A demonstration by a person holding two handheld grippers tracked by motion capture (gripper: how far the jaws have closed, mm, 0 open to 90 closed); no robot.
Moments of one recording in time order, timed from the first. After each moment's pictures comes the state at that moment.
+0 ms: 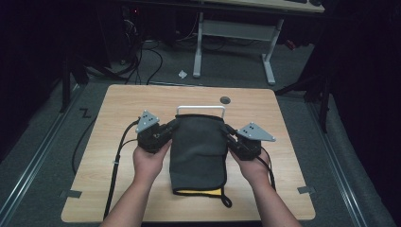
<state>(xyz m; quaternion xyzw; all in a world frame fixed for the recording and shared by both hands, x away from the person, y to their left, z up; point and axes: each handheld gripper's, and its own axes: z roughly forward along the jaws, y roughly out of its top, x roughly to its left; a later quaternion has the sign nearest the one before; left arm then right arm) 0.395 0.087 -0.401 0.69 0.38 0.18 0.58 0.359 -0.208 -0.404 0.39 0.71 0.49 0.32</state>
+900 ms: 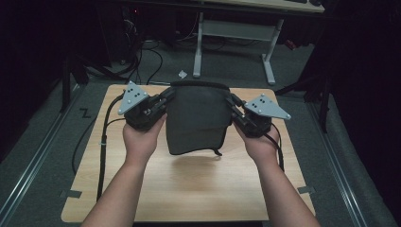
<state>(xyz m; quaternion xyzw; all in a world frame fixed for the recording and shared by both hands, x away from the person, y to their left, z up) 0.391 0.096 -0.304 0.65 0.30 0.26 0.65 0.365 -0.201 -0.310 0.35 0.68 0.52 0.39</state>
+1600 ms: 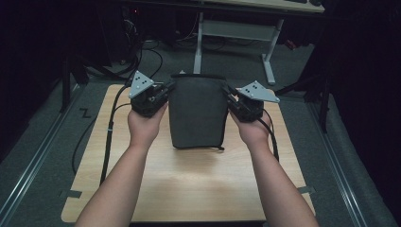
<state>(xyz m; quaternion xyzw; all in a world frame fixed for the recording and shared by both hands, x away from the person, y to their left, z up) 0.452 0.092 -0.329 0.67 0.33 0.27 0.61 0.419 -0.199 -0.324 0.37 0.67 0.51 0.38</state>
